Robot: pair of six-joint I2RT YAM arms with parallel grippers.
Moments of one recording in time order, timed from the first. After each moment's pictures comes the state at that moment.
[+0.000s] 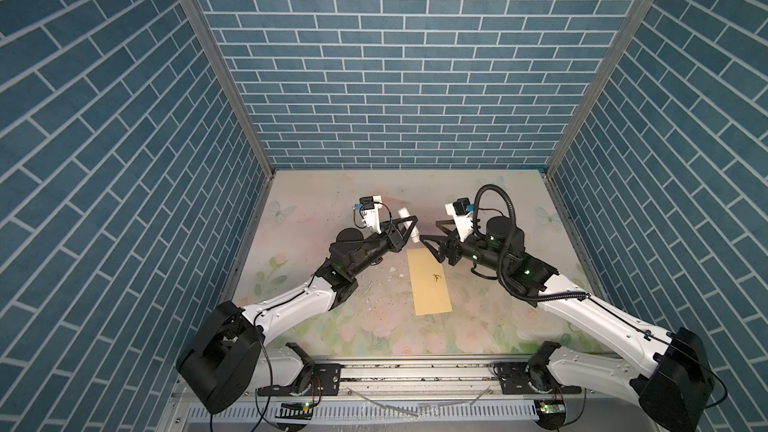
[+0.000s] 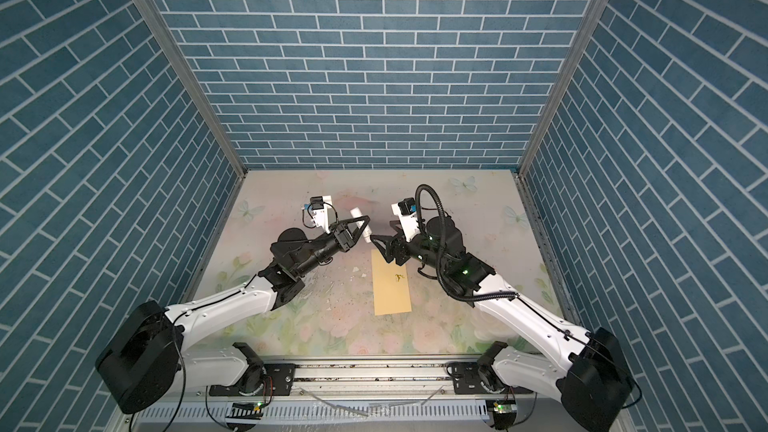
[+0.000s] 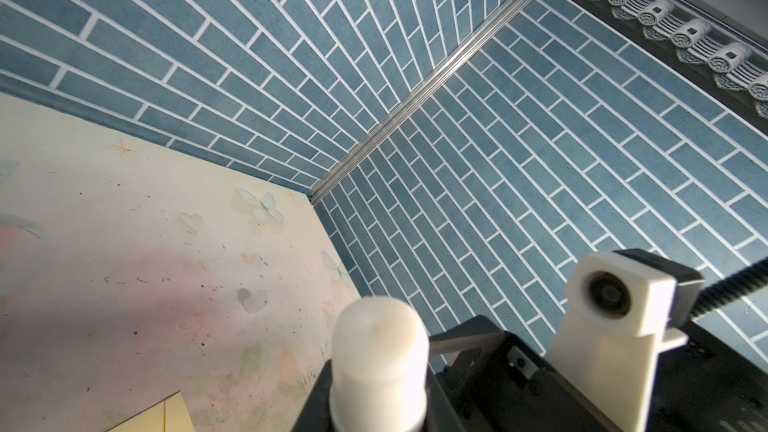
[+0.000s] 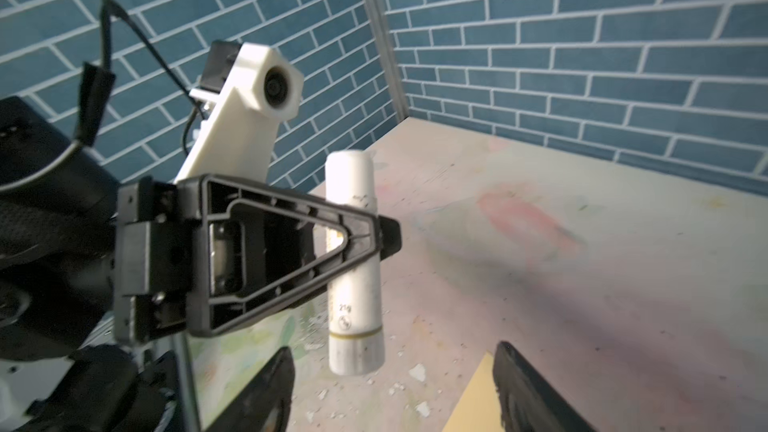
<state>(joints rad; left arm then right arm) -0.67 1.28 0.62 0.74 0.24 -0.89 0.73 1.13 0.78 0.12 -0.36 0.28</state>
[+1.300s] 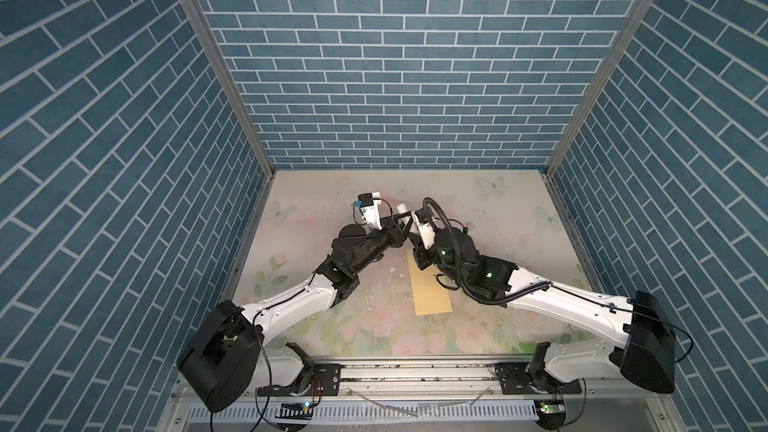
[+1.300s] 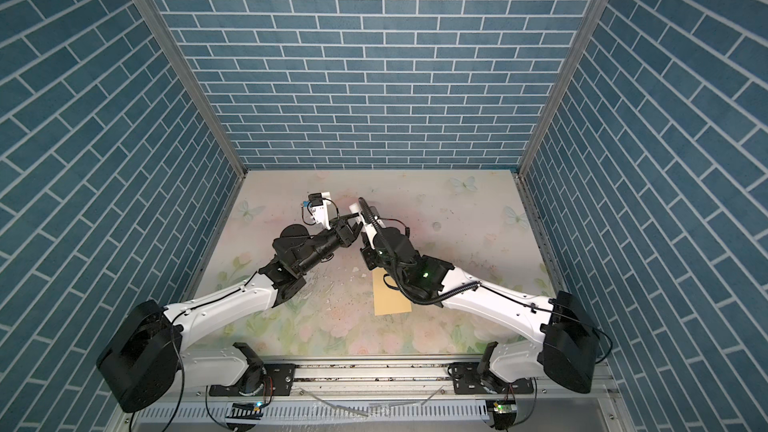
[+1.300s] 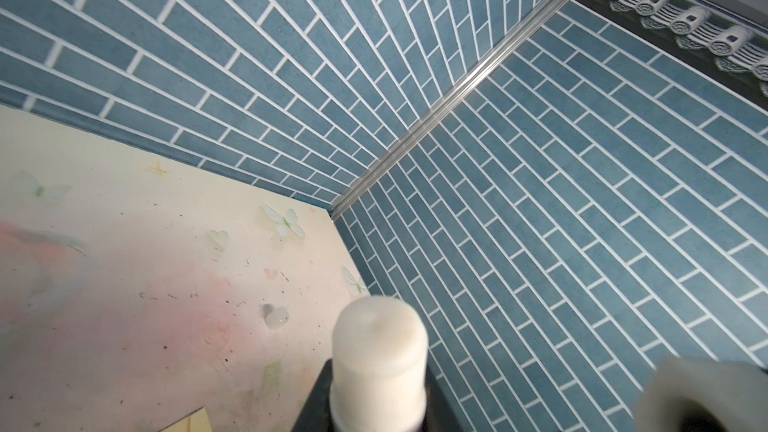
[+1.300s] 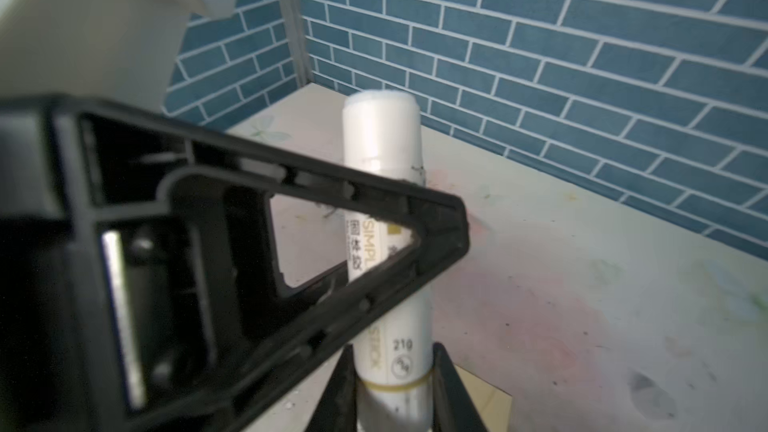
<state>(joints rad) -0.67 1.30 0.66 0.68 0.13 -0.85 1.10 1.39 1.01 -0.04 0.52 0.06</state>
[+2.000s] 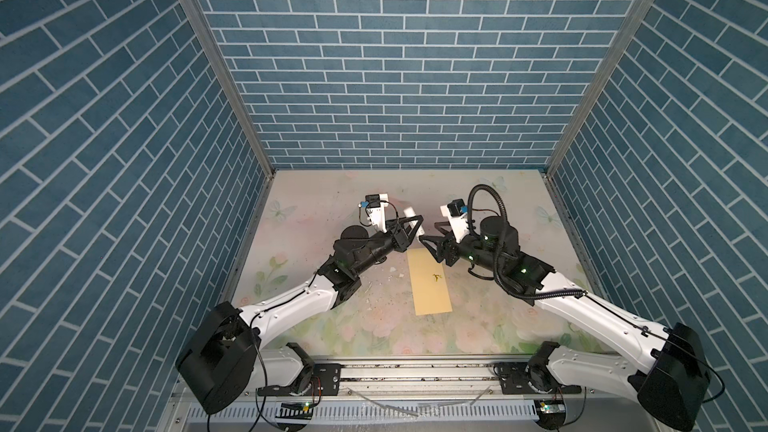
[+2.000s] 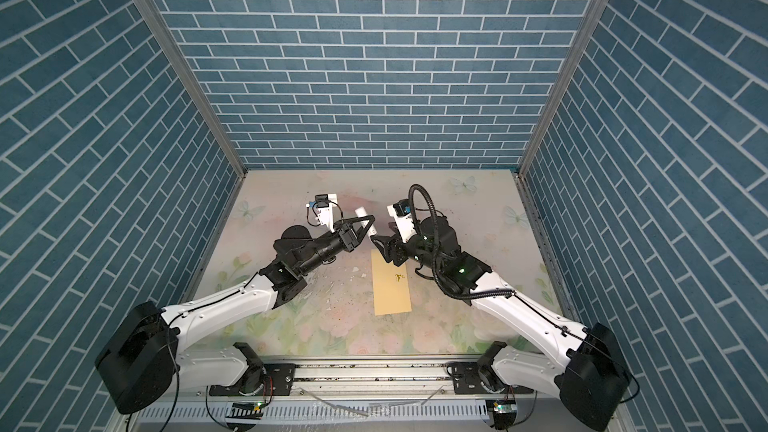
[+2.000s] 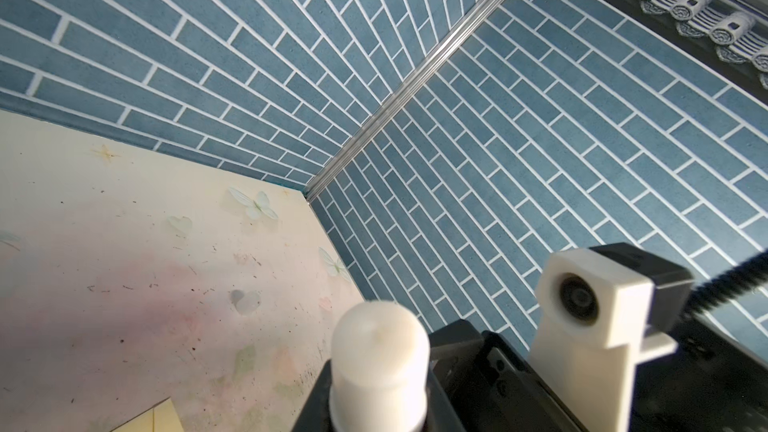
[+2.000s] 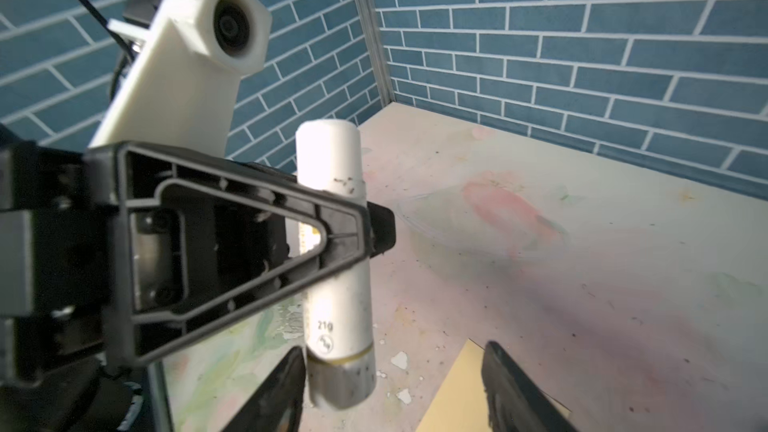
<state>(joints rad) -0.70 1.28 0.67 0.67 0.22 -0.84 0.75 1.14 0.81 0.06 -0.31 0.23</state>
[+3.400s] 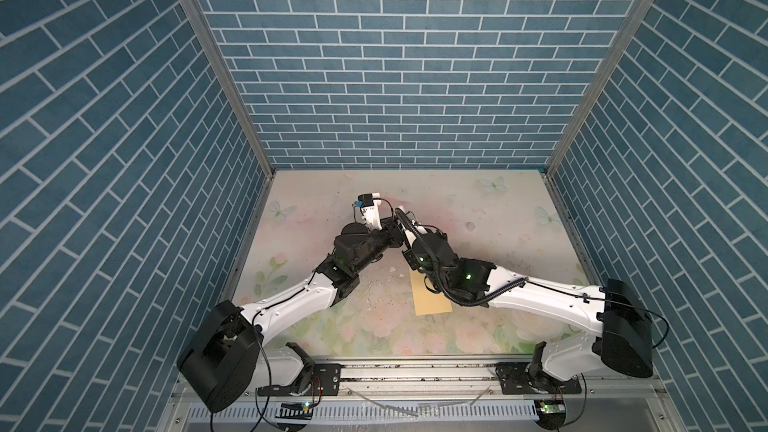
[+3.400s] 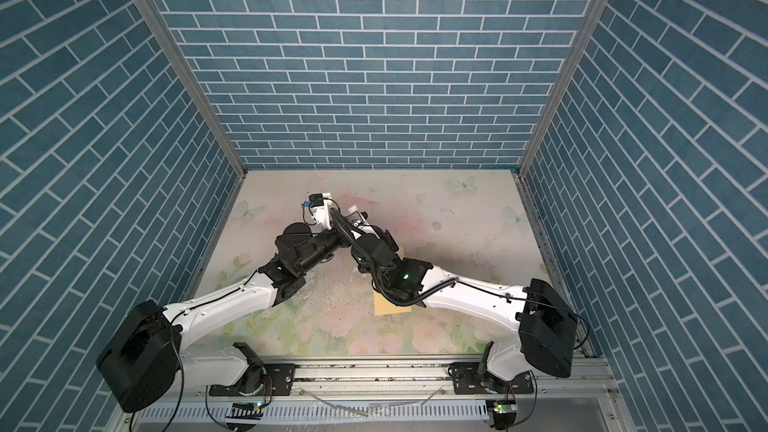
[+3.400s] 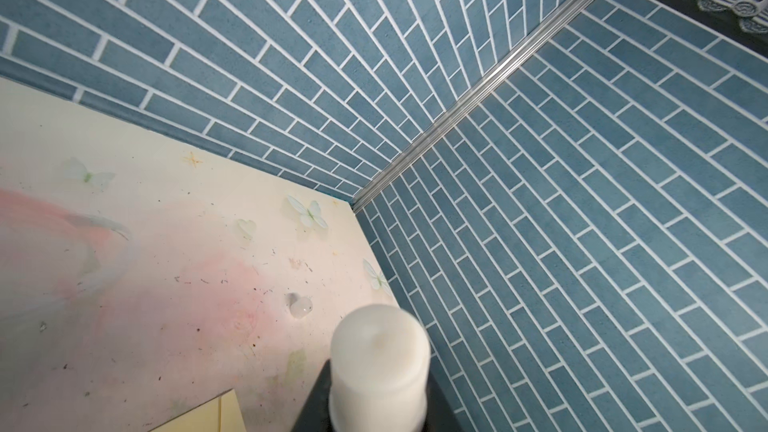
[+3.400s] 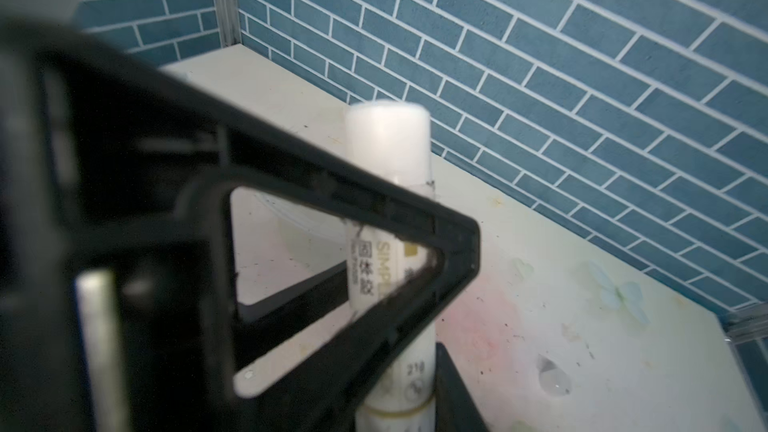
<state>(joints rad) -0.67 1.29 0.68 0.59 0.12 -0.84 1.14 1.47 1.05 -0.05 0.69 -0.01</state>
